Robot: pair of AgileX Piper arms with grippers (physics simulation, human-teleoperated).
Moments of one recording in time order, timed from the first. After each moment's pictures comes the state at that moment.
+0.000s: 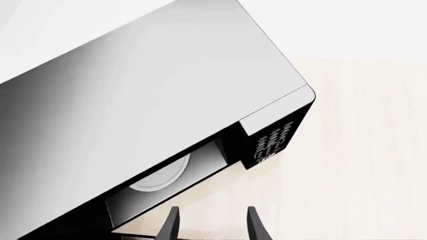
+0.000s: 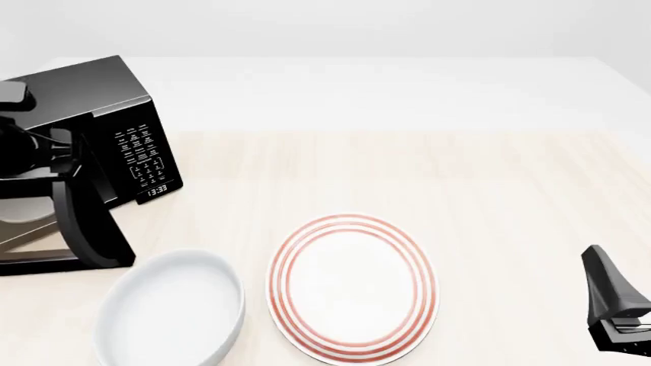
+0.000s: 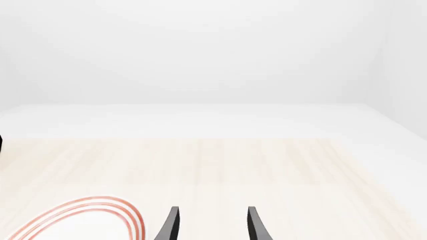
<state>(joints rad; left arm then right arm) 0.26 1.34 -0.90 0.29 0.17 0.00 0.02 -0.01 -0.01 0.00</state>
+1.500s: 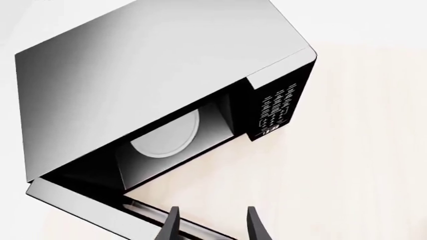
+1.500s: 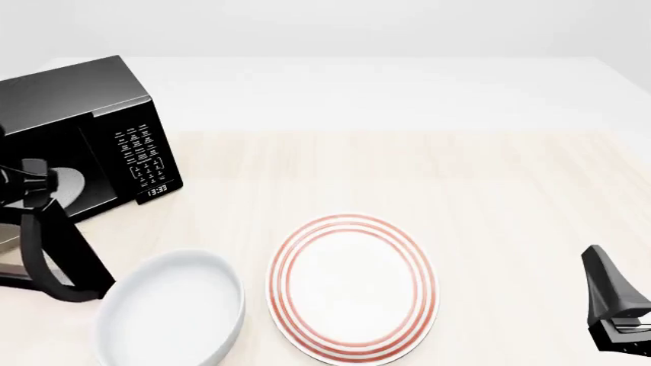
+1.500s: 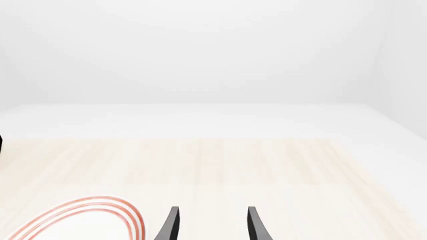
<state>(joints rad) 0.29 1.10 -0.71 0.33 0.17 0.00 0.02 -0.01 -0.01 0.00</state>
